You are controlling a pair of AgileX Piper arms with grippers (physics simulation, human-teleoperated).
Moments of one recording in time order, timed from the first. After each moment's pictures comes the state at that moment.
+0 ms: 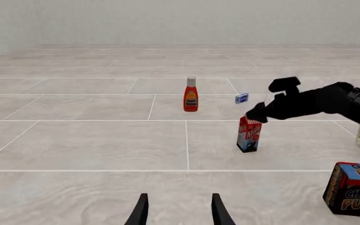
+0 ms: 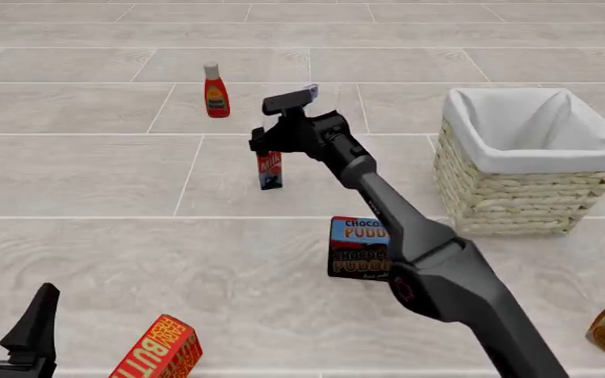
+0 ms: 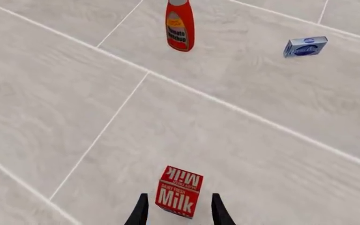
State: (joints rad) left arm 0.00 0.01 -0.02 0.01 0.00; right arm 0.54 2.76 -2.83 0.70 0.06
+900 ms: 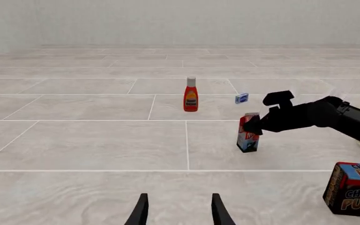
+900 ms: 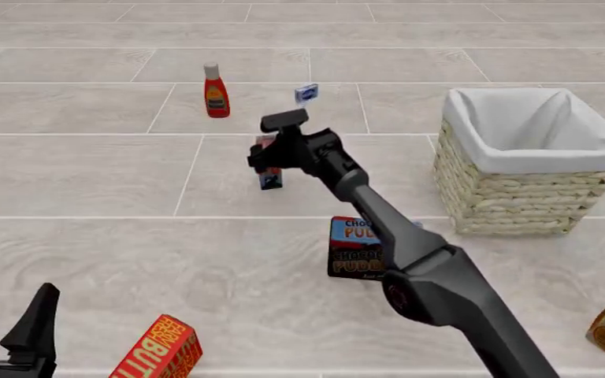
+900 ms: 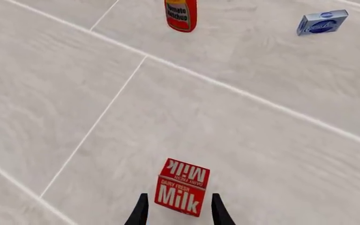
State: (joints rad) left arm 0.00 0.01 -0.02 0.01 0.00; right arm 0.55 2.83 -2.83 0.68 0.08
